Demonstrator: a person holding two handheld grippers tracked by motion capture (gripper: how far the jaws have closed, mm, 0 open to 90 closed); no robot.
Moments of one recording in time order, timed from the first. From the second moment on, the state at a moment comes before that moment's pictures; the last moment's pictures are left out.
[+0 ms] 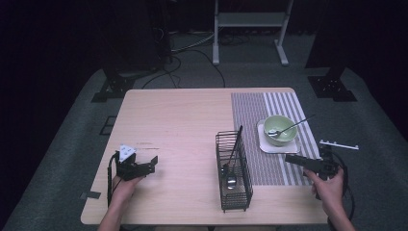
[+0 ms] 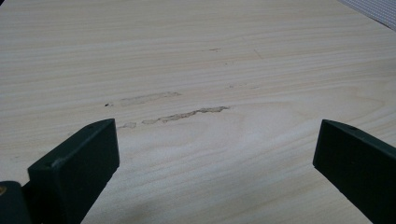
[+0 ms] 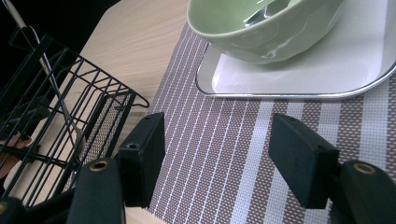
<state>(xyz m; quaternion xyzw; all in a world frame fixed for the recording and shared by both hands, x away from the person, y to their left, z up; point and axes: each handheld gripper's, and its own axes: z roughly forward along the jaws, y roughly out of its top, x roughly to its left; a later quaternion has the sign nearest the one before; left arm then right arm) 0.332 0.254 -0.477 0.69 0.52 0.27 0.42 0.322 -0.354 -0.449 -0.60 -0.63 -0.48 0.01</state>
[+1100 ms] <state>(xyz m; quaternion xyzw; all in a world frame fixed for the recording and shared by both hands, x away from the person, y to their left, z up) 0.332 0.254 -0.477 0.70 0.51 0.27 0.42 0.304 -0.343 -0.463 -0.60 -0.65 -0.47 0.01</state>
